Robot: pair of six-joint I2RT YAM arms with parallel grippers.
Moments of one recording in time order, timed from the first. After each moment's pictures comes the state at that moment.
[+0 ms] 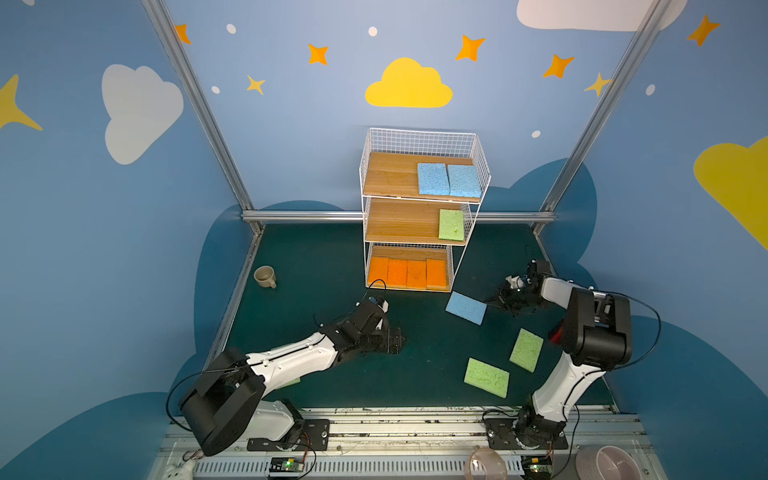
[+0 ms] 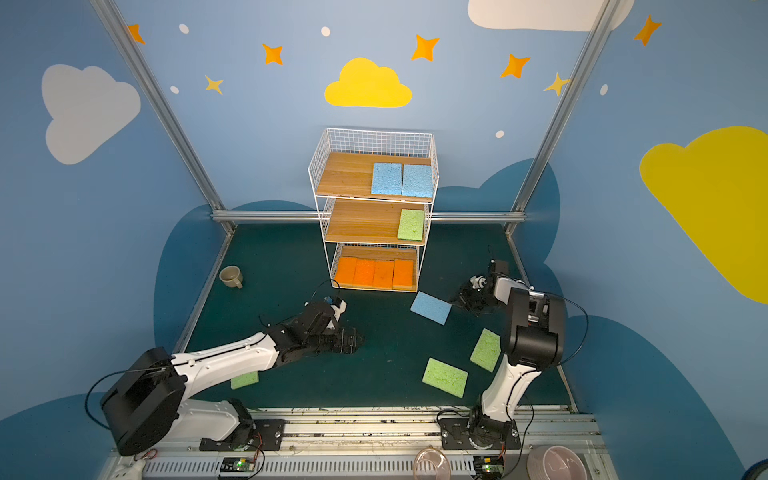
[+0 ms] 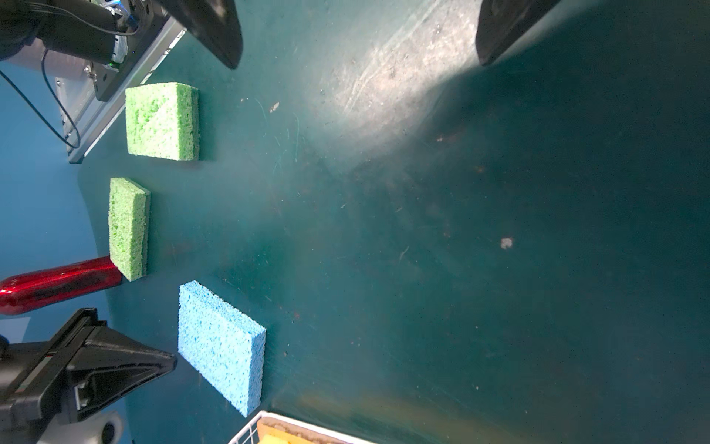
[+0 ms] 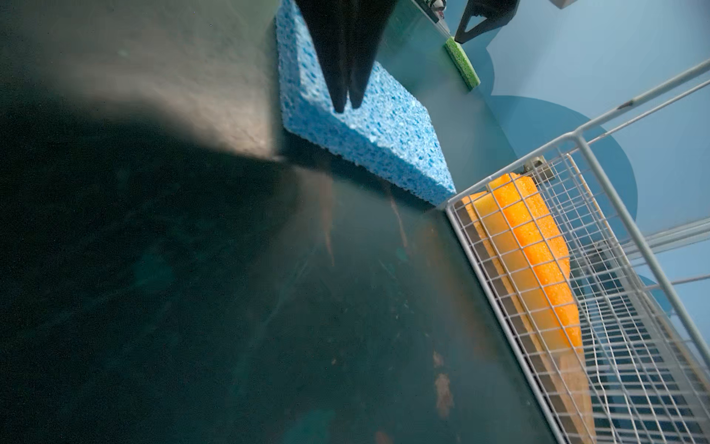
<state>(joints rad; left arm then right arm) -0.76 1.36 0.66 -0.13 0.15 -0.67 -0.12 1.85 1.08 -0.52 -0.68 0.49</state>
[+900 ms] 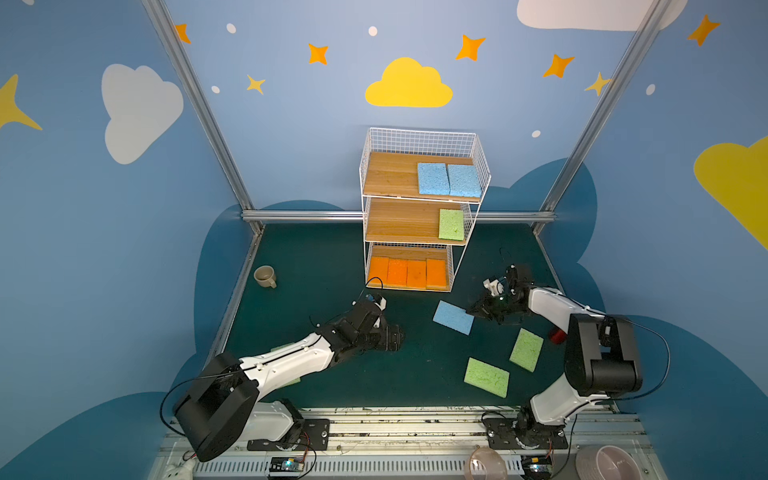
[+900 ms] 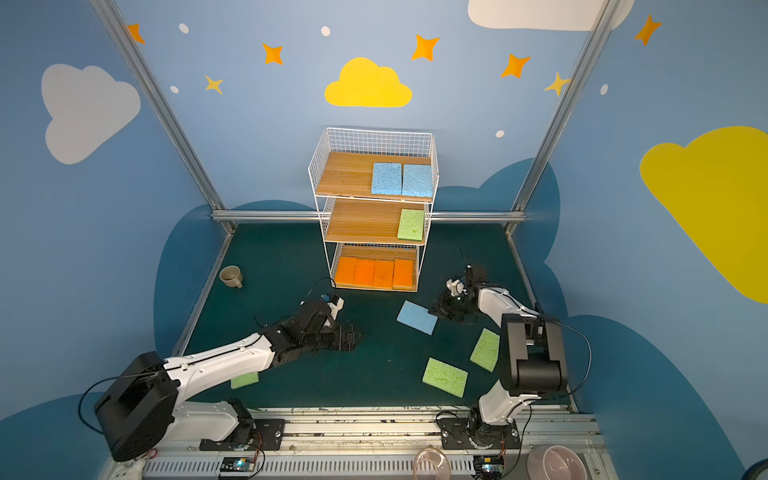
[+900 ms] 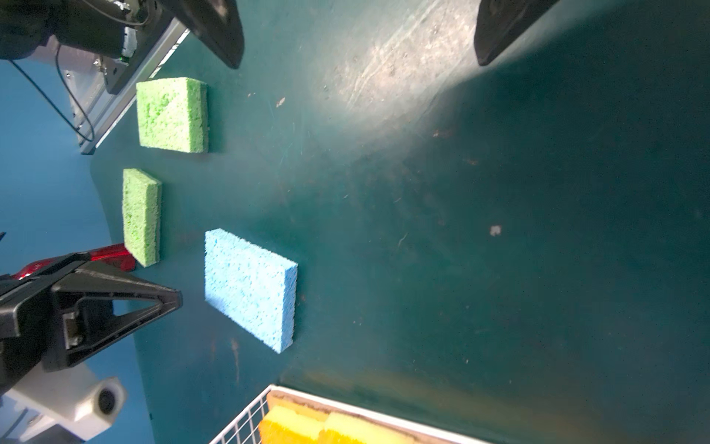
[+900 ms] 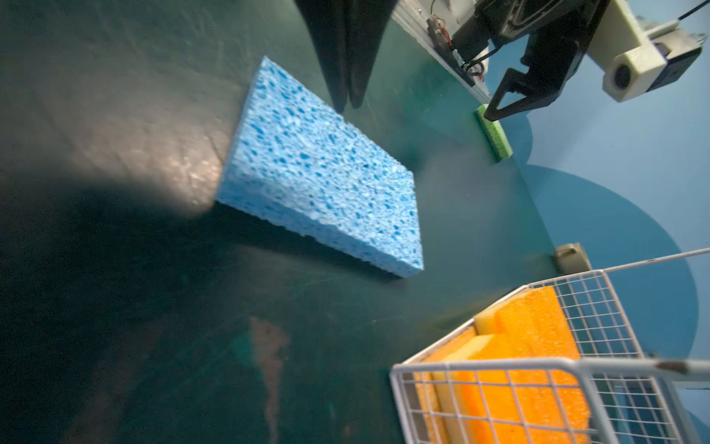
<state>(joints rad) -0.75 1.32 0.64 -0.13 0.14 -0.67 0.05 1.63 0.93 -0.57 -0.64 0.45</state>
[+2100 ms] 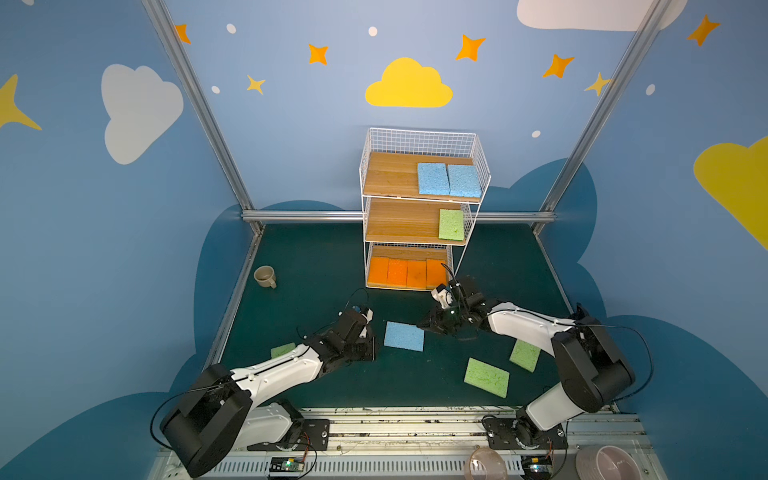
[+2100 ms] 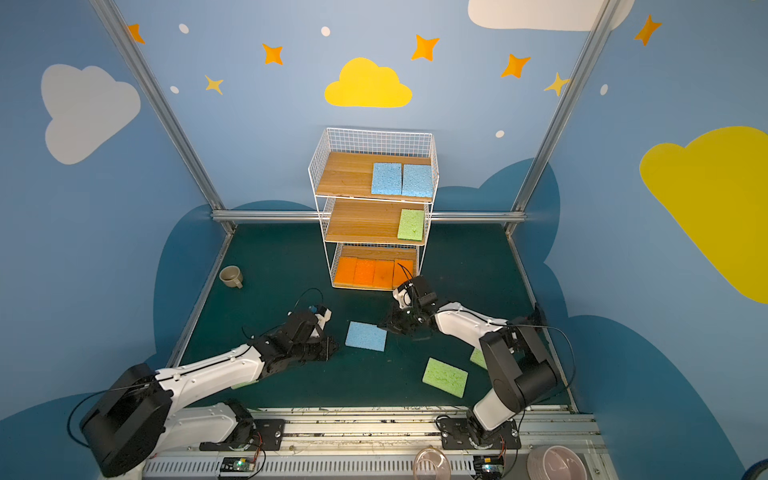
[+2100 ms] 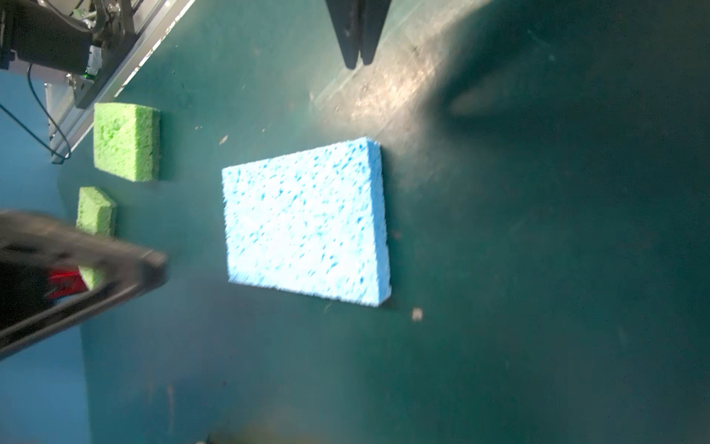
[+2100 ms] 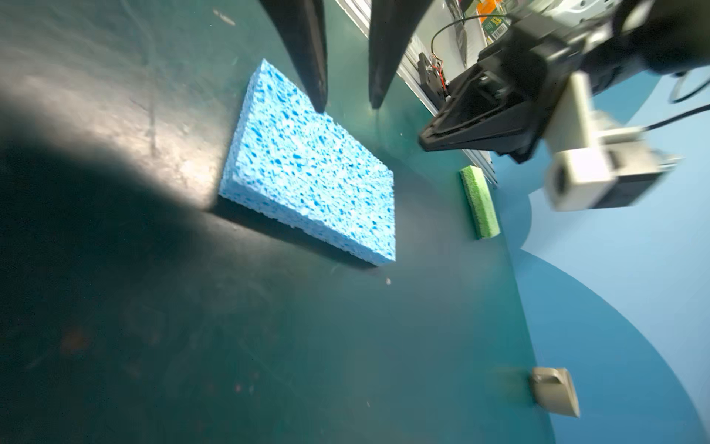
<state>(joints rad) -0.69 1.25 0.47 -0.10 0.20 -0.67 0.54 1.55 0.83 -0.24 -0.60 0.77</state>
